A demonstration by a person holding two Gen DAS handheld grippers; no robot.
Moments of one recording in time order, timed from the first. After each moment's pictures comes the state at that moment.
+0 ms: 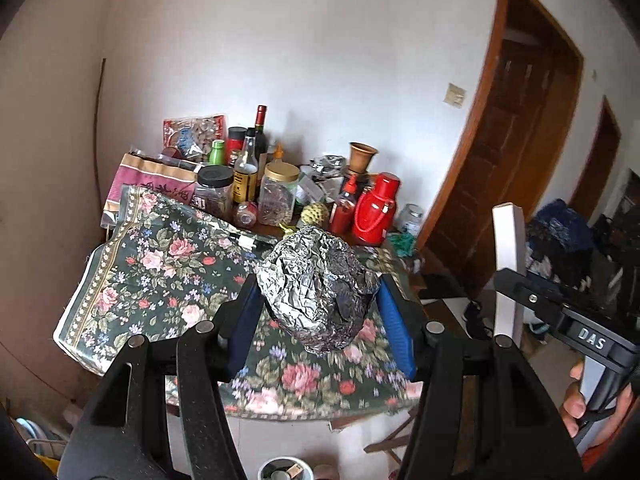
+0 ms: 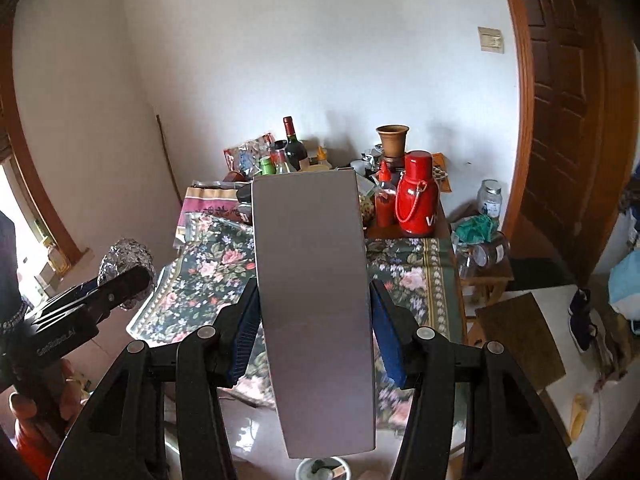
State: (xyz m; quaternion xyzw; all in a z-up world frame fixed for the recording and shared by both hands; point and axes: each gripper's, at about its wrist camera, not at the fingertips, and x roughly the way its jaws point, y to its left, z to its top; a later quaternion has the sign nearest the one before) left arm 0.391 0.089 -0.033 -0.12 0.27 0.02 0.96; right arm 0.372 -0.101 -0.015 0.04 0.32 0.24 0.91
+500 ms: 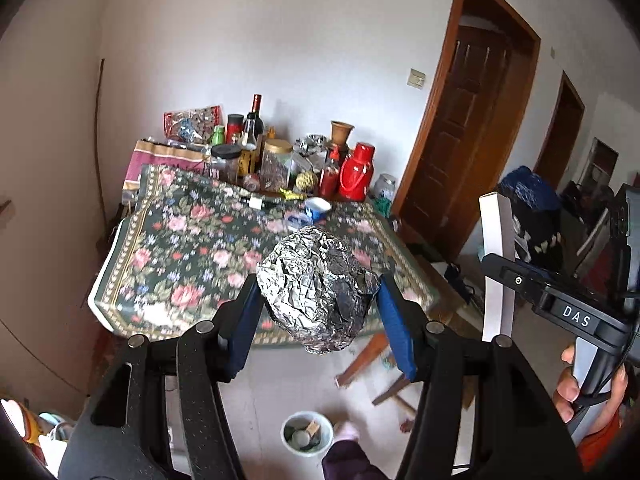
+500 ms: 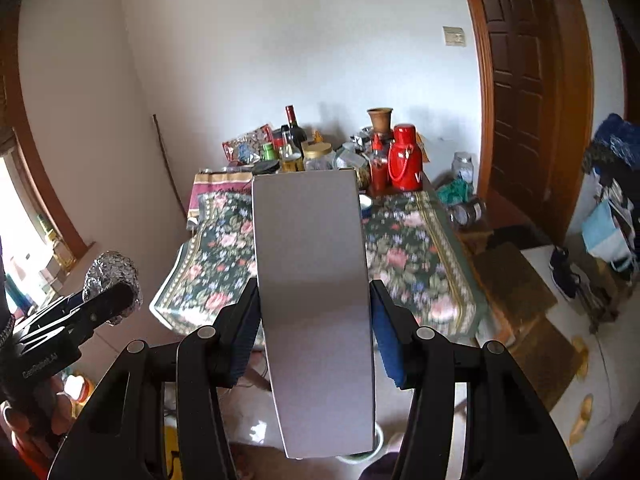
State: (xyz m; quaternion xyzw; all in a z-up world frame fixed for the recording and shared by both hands) left arm 0.223 0.127 -0.049 -0.09 0.28 -0.03 0.95; right arm 0.213 -0.063 -0.021 0.06 0.33 0.17 0.93
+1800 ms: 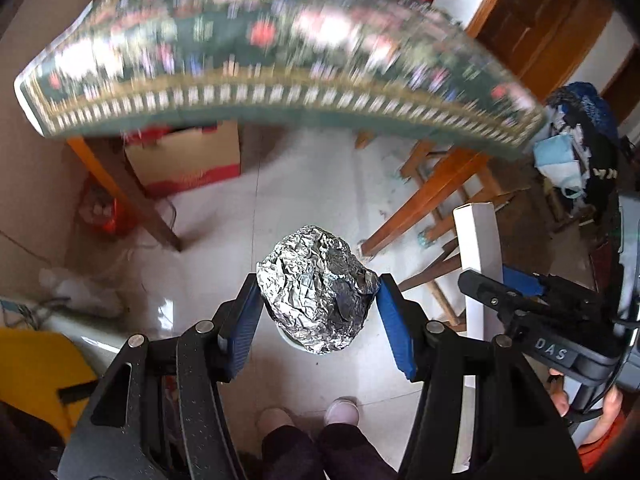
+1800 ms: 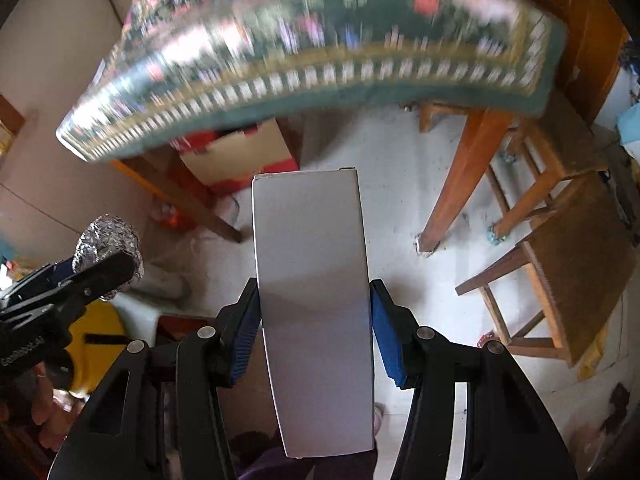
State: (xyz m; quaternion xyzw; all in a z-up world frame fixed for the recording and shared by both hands) left arm 0.275 0.079 -0.381 -0.13 0.52 0.03 0.85; right arm 0.244 -0.082 -0.348 0.01 0.57 0.20 0.80
